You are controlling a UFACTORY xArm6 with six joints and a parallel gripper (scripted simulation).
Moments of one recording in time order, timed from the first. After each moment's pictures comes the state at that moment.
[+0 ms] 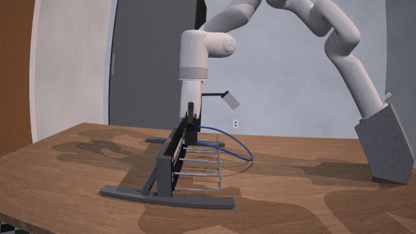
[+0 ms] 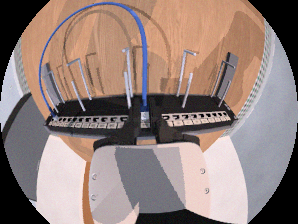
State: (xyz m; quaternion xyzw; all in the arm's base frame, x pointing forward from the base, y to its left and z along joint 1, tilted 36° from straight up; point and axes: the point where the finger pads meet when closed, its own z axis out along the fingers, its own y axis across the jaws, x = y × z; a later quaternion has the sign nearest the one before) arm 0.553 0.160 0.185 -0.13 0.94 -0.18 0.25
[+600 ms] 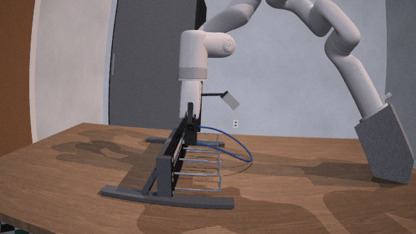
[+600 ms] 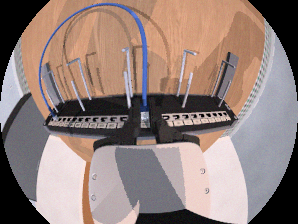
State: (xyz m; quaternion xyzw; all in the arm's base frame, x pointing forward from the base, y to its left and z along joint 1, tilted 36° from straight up) arm 0.554 0.161 0.185 -0.13 0.94 -0.18 0.25
